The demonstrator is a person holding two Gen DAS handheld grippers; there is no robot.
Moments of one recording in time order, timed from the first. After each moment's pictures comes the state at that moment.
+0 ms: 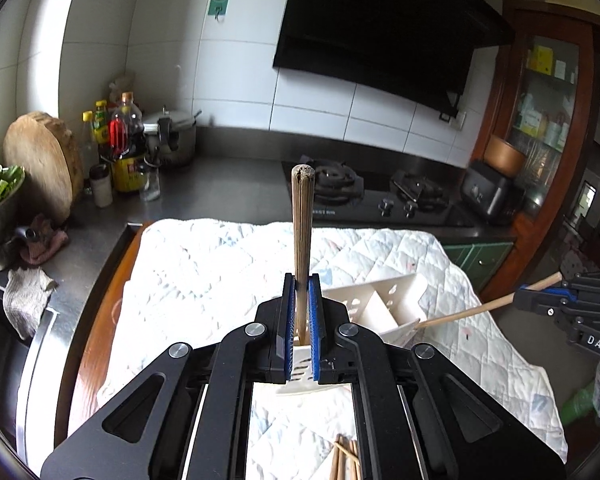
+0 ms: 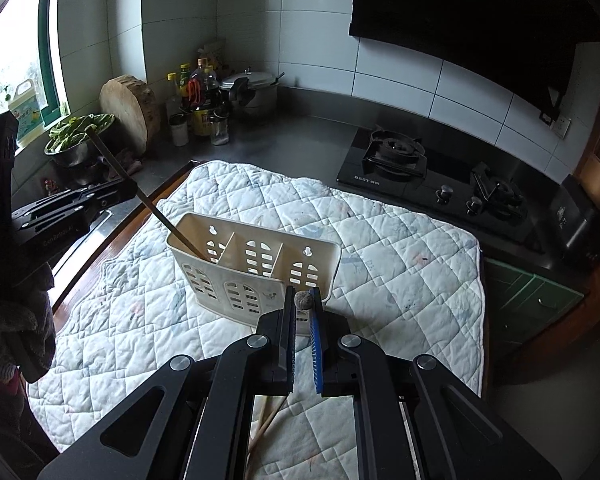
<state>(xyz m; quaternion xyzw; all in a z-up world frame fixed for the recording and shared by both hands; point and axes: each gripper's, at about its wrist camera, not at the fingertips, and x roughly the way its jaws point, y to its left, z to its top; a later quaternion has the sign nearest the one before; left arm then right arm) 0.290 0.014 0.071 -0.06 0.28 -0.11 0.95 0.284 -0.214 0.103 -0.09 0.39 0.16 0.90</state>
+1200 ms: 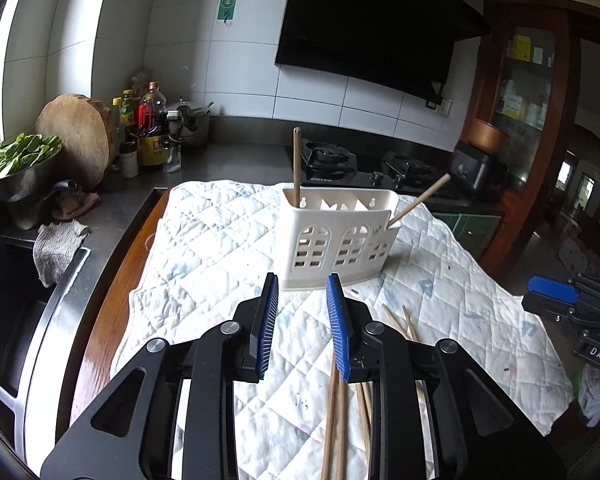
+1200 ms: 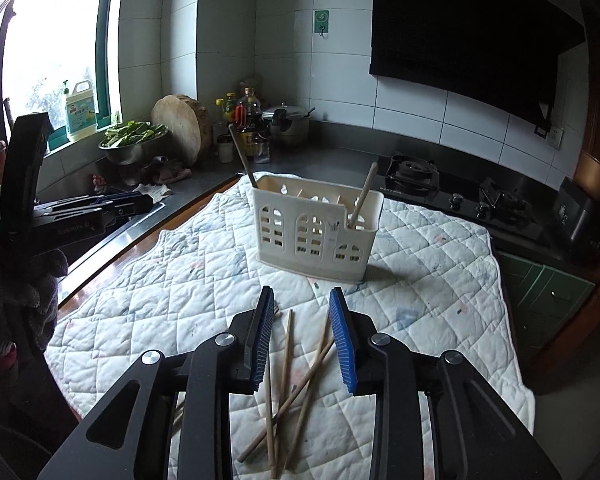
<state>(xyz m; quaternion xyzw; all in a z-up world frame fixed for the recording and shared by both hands) 0.130 0.036 0.030 -0.05 0.27 -0.10 0.96 0.103 -0.222 0.045 -0.07 0.30 0.20 0.93</state>
